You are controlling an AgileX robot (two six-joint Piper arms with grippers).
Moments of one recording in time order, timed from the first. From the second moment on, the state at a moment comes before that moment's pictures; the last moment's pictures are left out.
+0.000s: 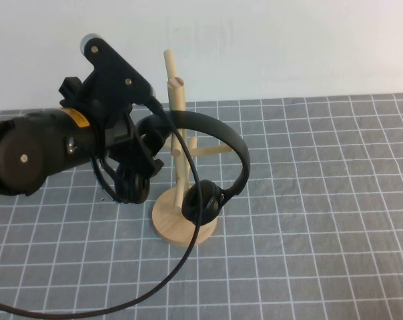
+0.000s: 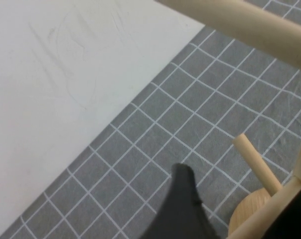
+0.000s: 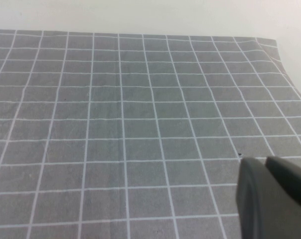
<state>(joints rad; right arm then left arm) 0.06 -0.01 0.03 -0.39 0.38 0.34 -0.49 1.39 -0.96 -0.24 0.16 0.74</state>
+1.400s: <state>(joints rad) 0.06 -0.01 0.03 -0.39 0.38 0.34 -0.49 0.84 -0.96 -0.23 0.14 0.65</state>
